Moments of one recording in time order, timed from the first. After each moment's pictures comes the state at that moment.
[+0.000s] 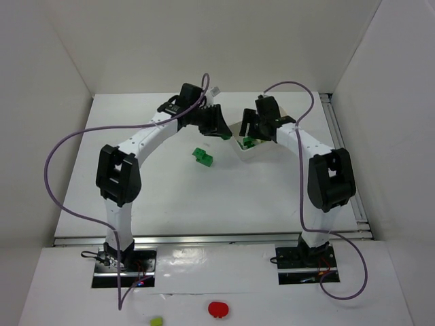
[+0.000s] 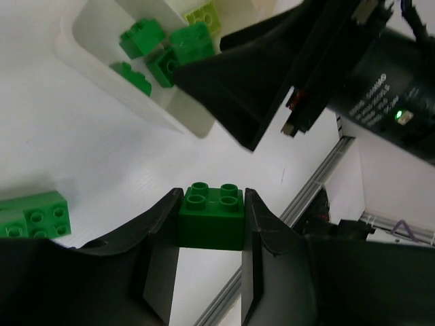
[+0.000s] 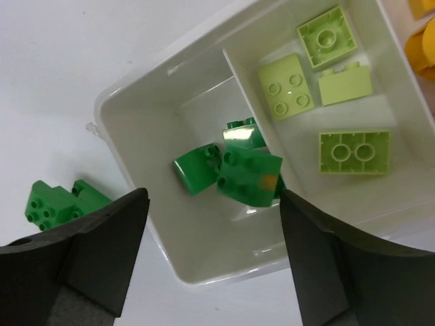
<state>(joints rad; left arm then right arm) -0.45 1.99 1.79 -0.54 0.57 -0.49 0.33 1.81 1.39 -0.35 0.03 0.45</state>
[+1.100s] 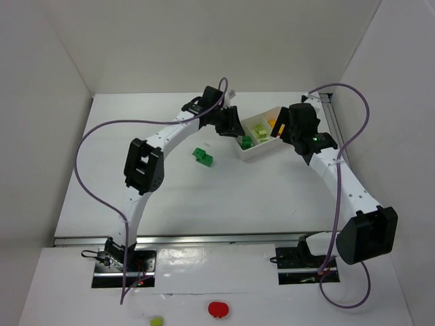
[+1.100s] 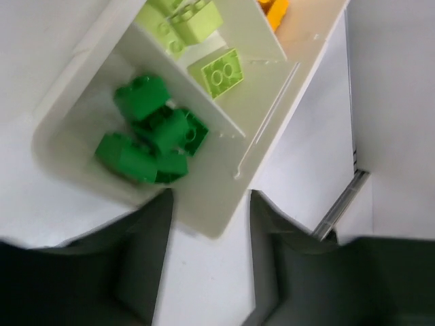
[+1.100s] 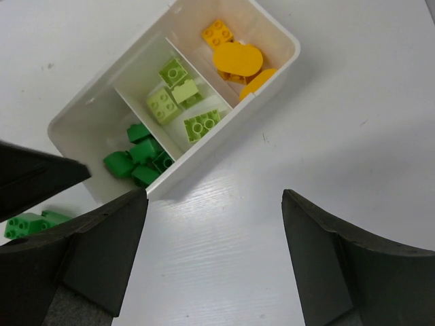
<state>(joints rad) -0.52 2.36 2.17 -0.54 0.51 -0.59 0.24 1.30 1.18 -0.49 0.33 0.46</state>
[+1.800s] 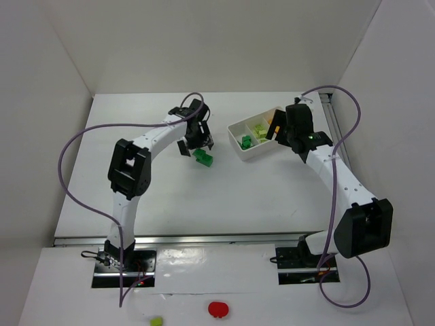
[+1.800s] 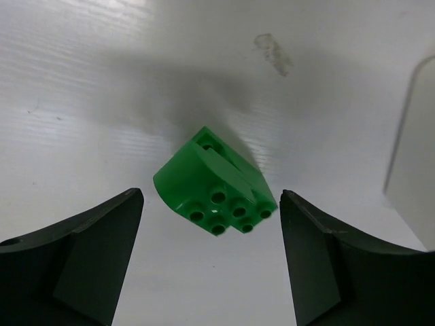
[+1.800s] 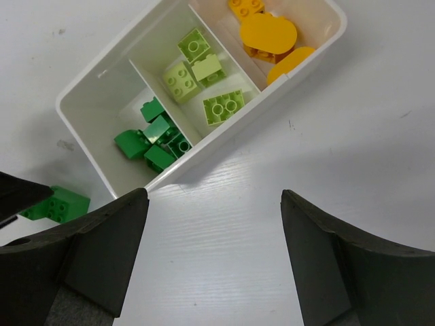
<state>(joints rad) -0.47 2.12 1.83 -0.89 -0.11 -0.80 0.24 1.35 1.15 -0.47 0.22 0.46</state>
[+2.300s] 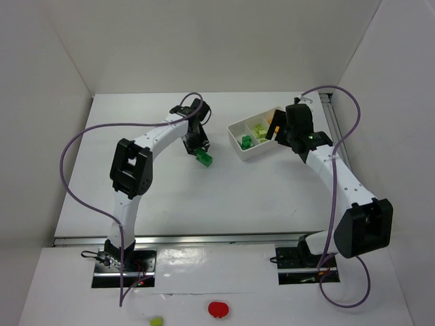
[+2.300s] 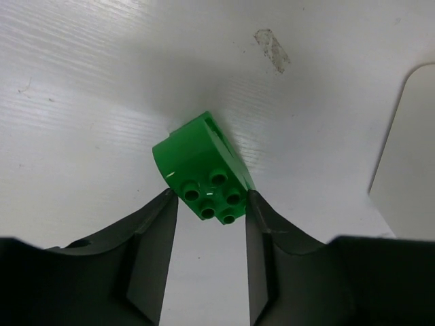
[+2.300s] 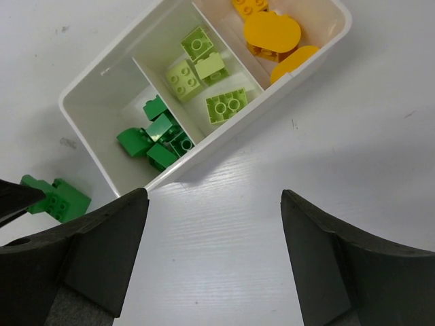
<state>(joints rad) -0.47 2.16 1.88 -0.96 -0.10 -0.89 0.24 1.35 1.15 -0.47 0.21 0.46</state>
